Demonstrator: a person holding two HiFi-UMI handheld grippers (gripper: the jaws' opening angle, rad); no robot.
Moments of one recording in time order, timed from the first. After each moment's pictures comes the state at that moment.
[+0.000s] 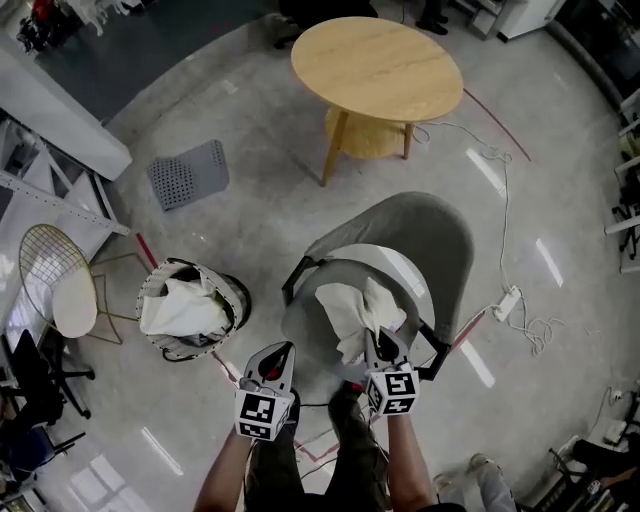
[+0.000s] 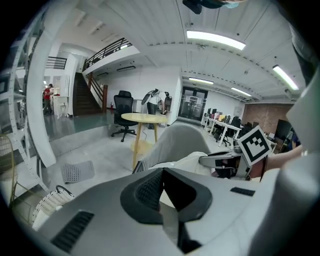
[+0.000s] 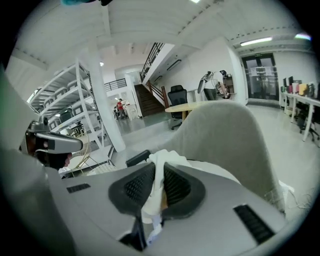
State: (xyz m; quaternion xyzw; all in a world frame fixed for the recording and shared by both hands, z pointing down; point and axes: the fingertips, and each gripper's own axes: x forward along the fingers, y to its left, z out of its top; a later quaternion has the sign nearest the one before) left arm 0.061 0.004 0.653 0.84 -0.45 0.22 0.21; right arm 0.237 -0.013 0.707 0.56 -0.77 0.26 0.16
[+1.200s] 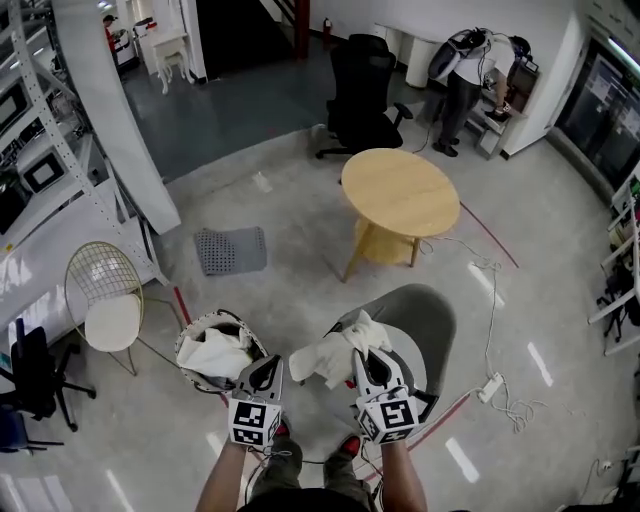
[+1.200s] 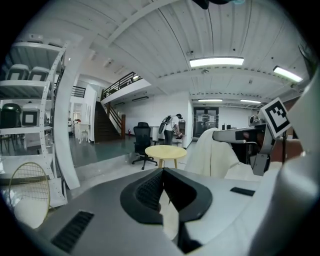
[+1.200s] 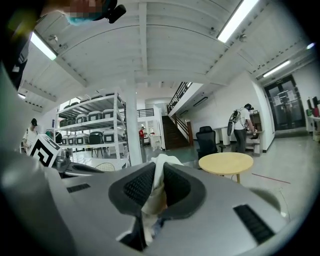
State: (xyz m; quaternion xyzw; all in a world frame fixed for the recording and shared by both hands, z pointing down) left arm -0.059 0.012 0.449 0.82 -0.55 0.12 0.11; right arm 0.108 -0.014 0.400 0.49 -0.87 0.08 0.03
